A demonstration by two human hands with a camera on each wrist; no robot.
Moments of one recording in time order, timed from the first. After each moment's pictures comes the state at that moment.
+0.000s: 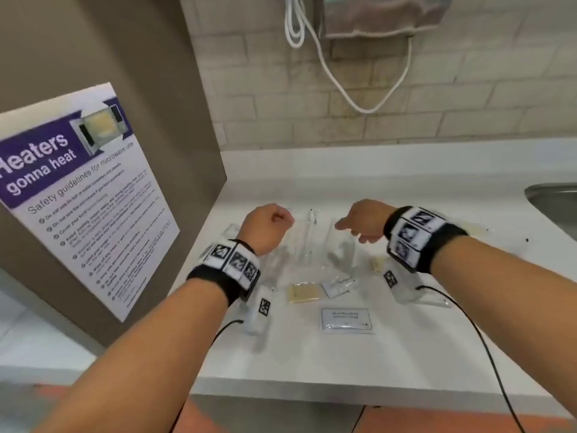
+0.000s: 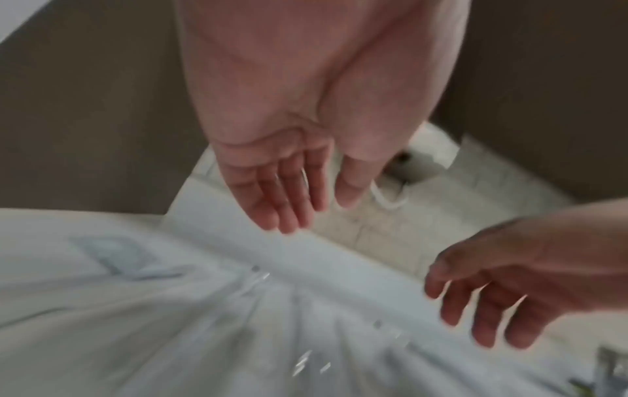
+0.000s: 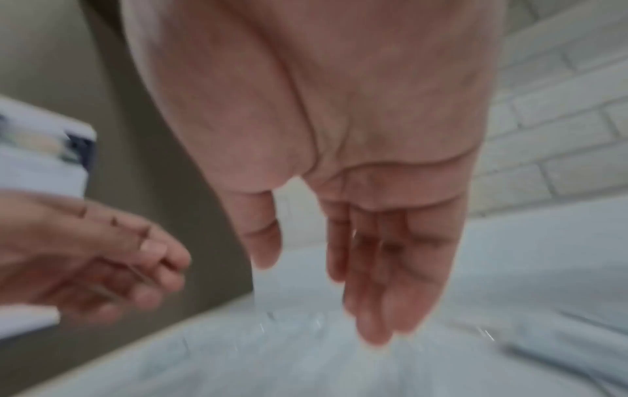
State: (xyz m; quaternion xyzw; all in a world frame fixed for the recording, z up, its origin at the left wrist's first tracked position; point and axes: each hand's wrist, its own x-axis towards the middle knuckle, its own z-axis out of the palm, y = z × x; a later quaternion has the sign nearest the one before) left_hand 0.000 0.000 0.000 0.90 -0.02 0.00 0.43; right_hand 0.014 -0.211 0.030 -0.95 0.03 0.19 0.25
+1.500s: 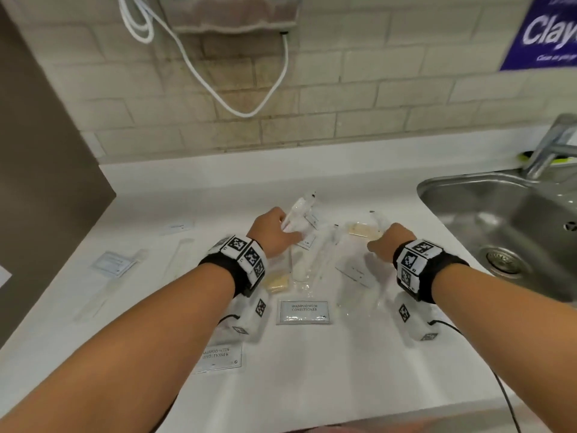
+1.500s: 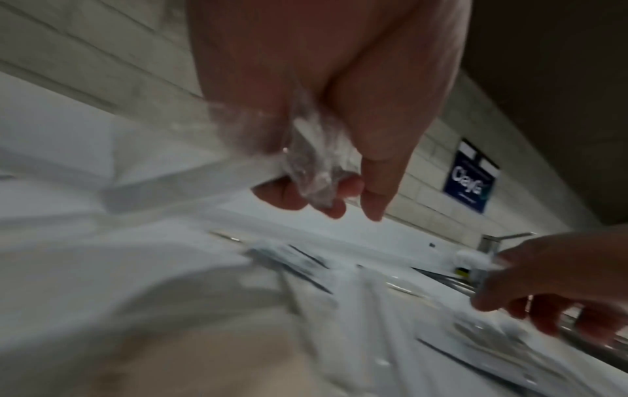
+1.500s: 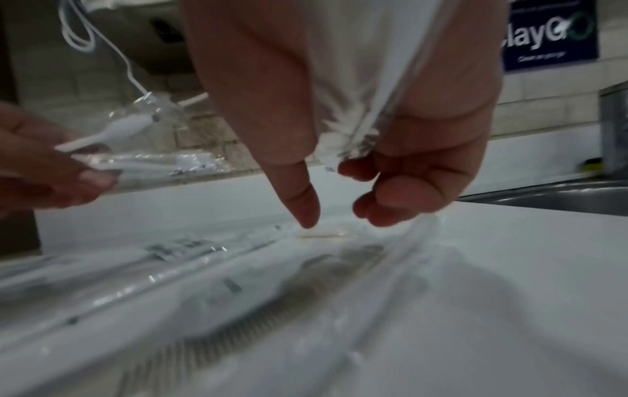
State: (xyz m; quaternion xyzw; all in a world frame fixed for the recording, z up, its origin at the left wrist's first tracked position) left_hand 0.058 -0.232 -0.029 0.93 -0.12 -0.07 0.33; right_hand 0.004 -0.466 -0.035 -0.93 0.26 0.06 0.24
